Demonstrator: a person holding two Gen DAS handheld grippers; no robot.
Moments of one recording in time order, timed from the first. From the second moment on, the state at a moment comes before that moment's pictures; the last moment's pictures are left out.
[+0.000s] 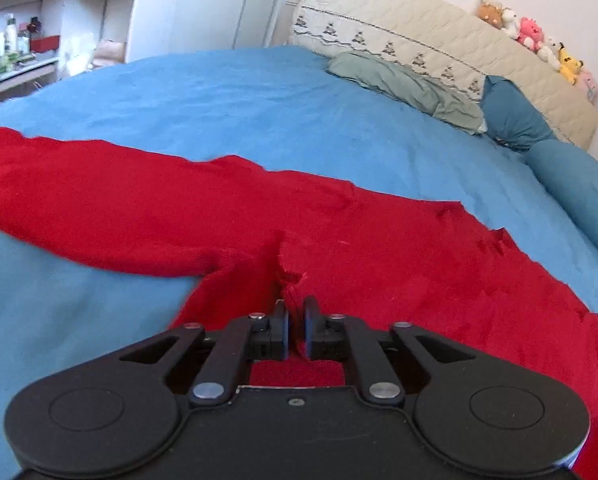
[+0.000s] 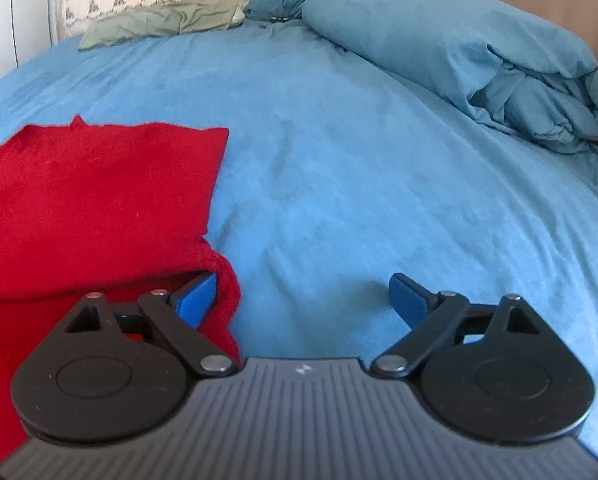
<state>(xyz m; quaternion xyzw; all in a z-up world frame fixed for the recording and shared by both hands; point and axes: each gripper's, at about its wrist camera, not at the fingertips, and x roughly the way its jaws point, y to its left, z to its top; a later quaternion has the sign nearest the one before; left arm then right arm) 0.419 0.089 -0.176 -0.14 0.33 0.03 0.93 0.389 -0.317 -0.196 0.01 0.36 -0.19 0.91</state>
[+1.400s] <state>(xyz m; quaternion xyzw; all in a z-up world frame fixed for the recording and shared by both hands) 0.351 0.185 -0.042 -0.13 0.24 0.10 0.96 0.329 -0.196 -0.083 0.05 0.29 0.06 0.95</state>
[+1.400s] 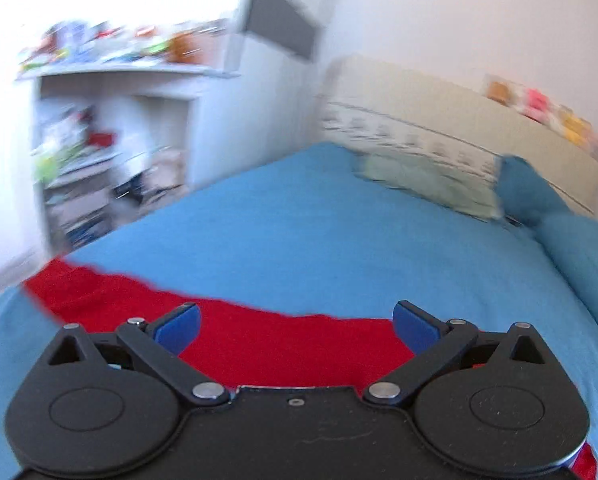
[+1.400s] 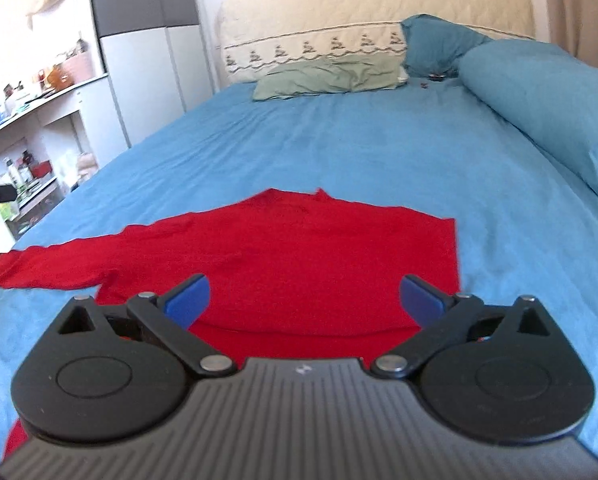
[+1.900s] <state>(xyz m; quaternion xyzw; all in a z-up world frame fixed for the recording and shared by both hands) 0.377 0.394 -0.165 -0.28 0.27 0.21 0.90 0.358 -0.113 -0.166 0.02 0.36 0.06 0.93</state>
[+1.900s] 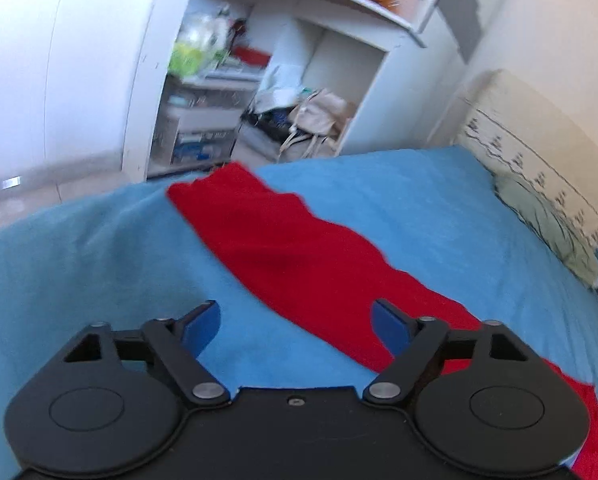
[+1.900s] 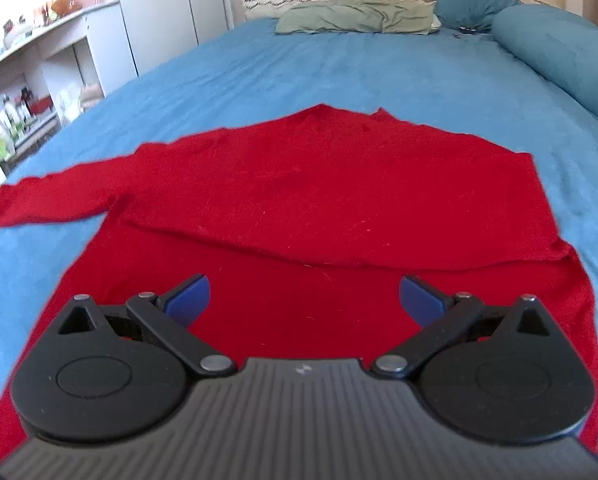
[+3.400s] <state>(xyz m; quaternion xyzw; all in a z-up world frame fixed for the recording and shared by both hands) 0.417 -0.005 -0.165 -0.10 0.38 -0.12 0.91 0.371 -0.234 -0.133 0.08 0.33 0.02 0.94</state>
